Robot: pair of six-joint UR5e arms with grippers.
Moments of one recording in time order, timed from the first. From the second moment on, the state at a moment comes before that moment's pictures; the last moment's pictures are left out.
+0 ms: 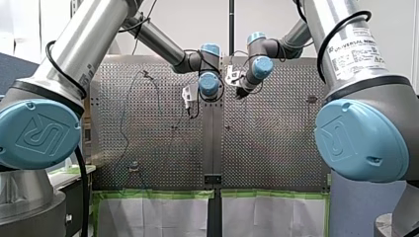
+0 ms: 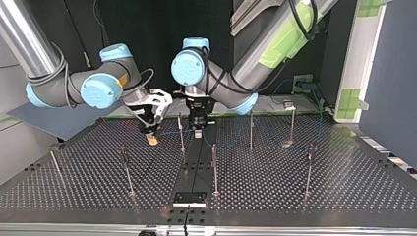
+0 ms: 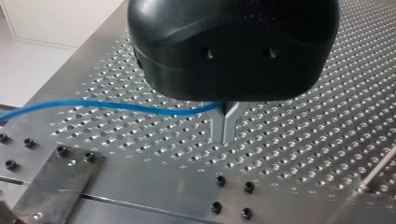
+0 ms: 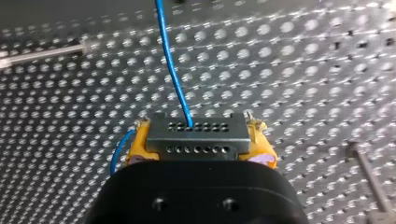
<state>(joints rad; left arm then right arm) -0.60 -2.03 -1.44 -2.86 -2.13 -1.77 2.09 -1.14 1.34 0.06 1.51 1.72</state>
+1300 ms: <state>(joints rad) -0.57 -2.13 -1.71 -2.66 -1.89 -1.80 2.09 -1.13 1.66 -0.11 1.57 1.71</state>
